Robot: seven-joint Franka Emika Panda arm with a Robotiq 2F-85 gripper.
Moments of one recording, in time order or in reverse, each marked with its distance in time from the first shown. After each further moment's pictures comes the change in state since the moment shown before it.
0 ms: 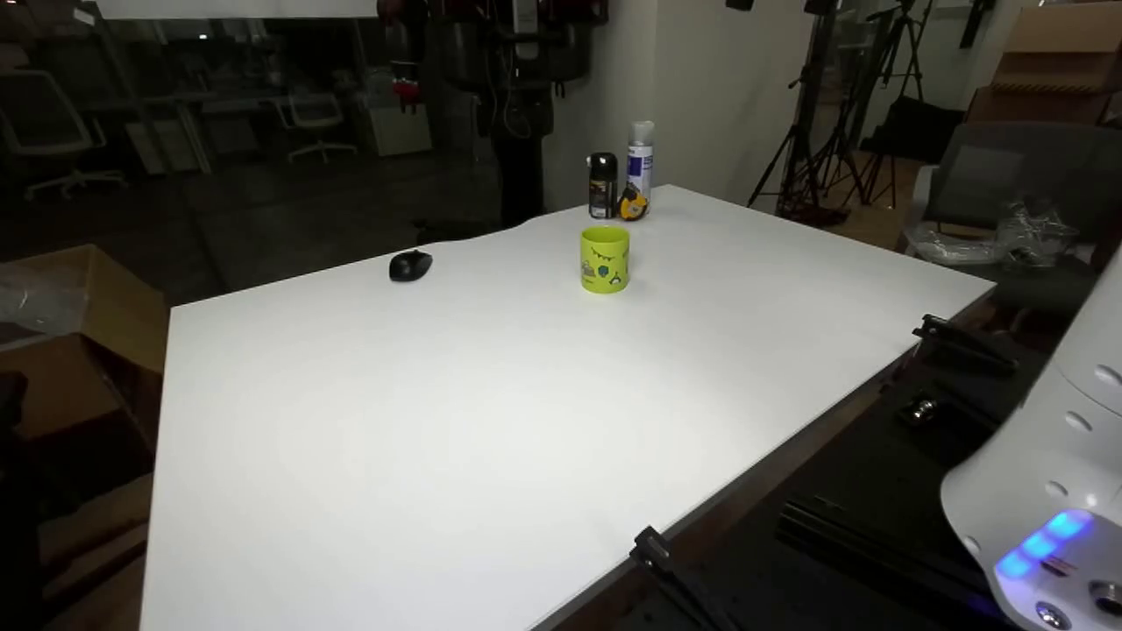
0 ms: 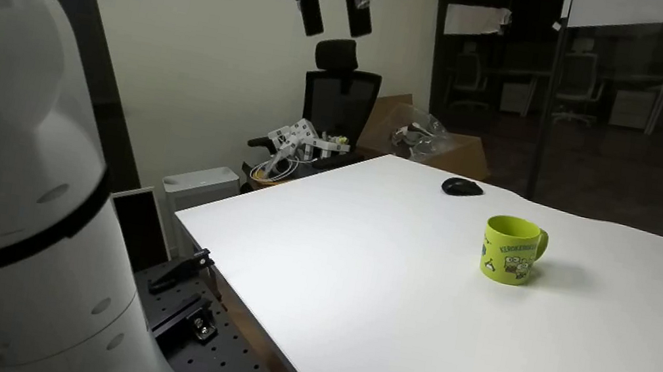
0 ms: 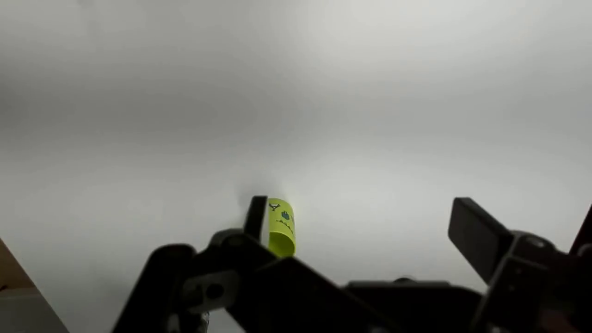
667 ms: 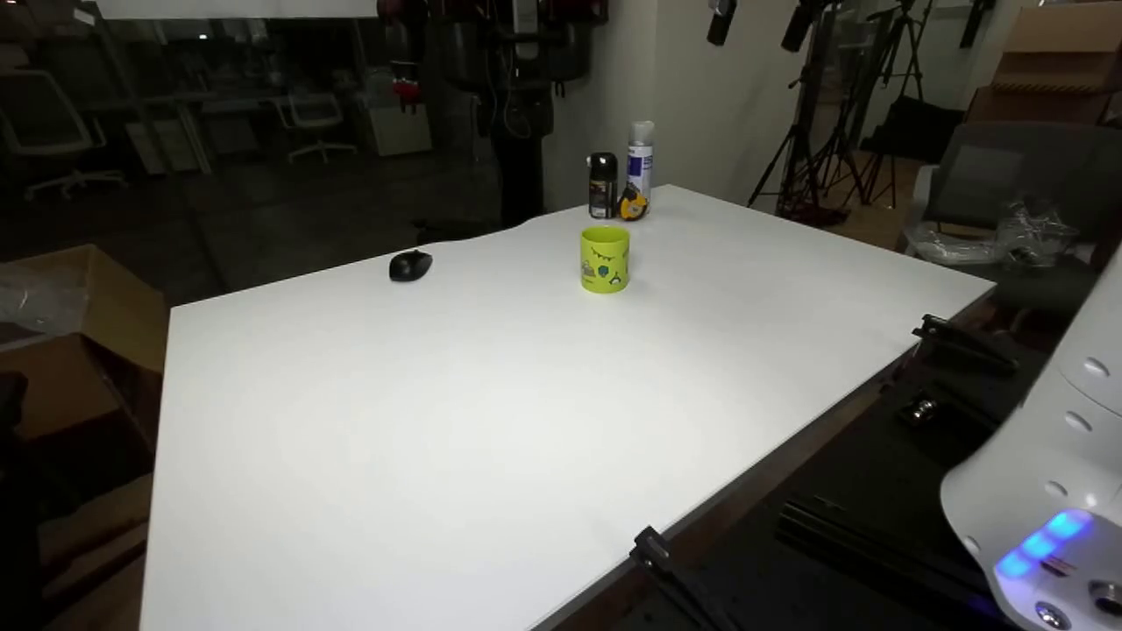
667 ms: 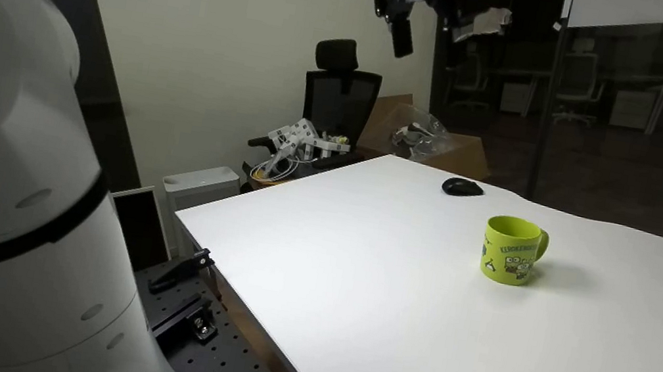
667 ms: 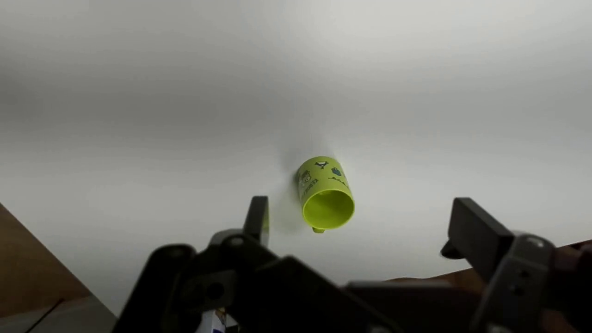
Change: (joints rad) arm -0.131 0.271 -0.086 0.034 -0.018 0.281 -0.010
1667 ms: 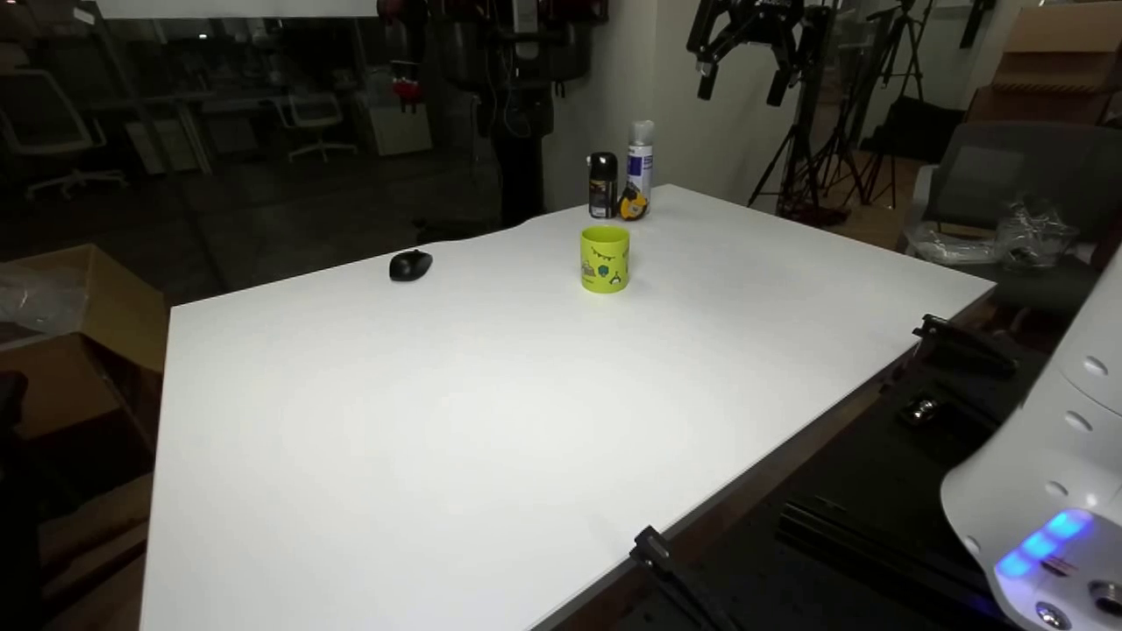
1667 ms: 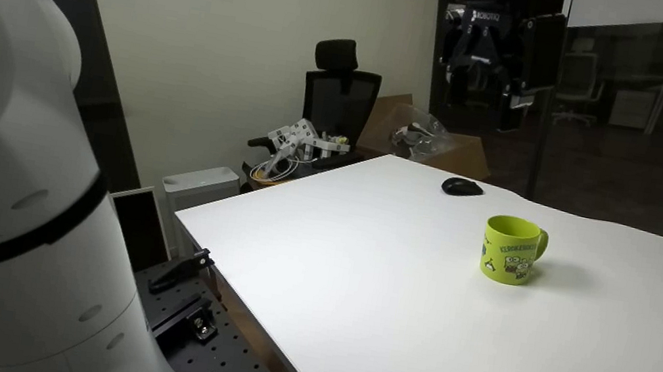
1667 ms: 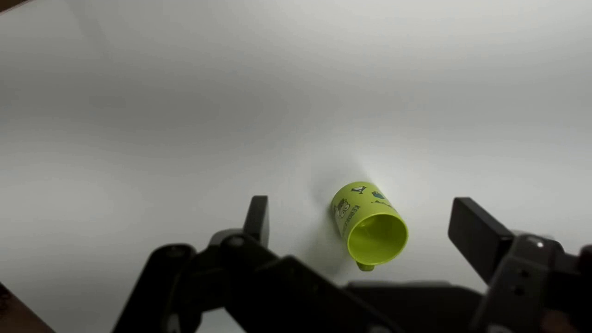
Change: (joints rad) arm -0.018 0.367 -0.088 0.161 0.037 0.048 -0.009
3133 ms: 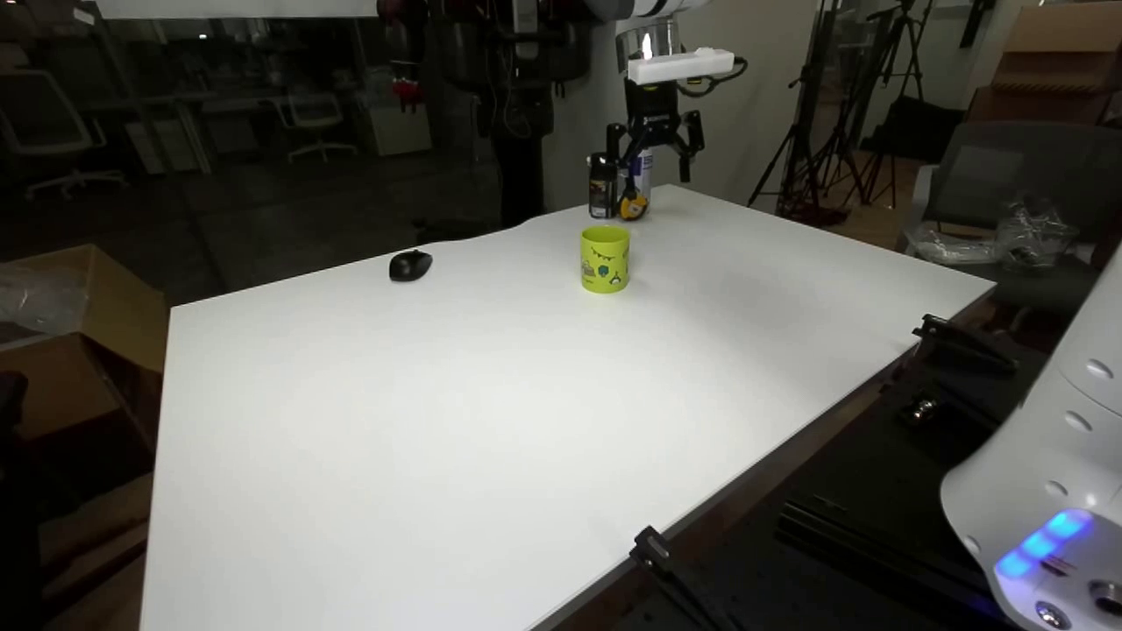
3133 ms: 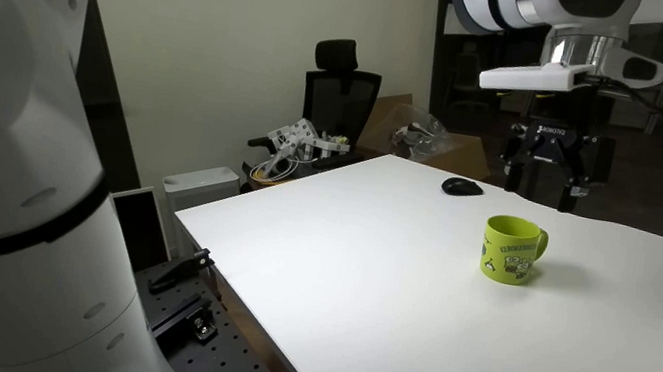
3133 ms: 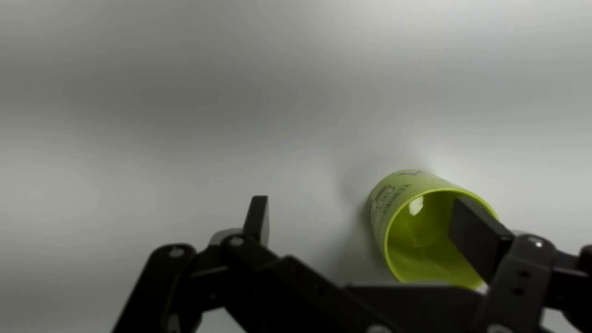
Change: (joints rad) arm 0.053 0.823 0.029 0.660 -0.061 -0.139 0.057
